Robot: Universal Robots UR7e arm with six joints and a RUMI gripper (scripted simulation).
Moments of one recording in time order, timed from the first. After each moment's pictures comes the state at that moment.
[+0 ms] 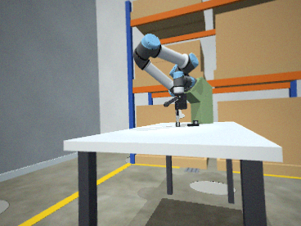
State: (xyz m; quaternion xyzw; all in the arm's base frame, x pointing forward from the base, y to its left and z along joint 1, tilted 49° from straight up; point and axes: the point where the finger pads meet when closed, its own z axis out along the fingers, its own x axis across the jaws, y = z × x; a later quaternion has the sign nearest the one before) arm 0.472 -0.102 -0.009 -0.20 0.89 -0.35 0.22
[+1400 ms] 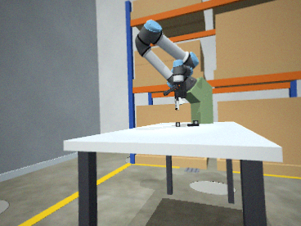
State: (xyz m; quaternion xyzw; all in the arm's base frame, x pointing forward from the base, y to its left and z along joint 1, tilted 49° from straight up) arm 0.428 -0.059 0.045 -0.20 0.89 -0.35 0.22
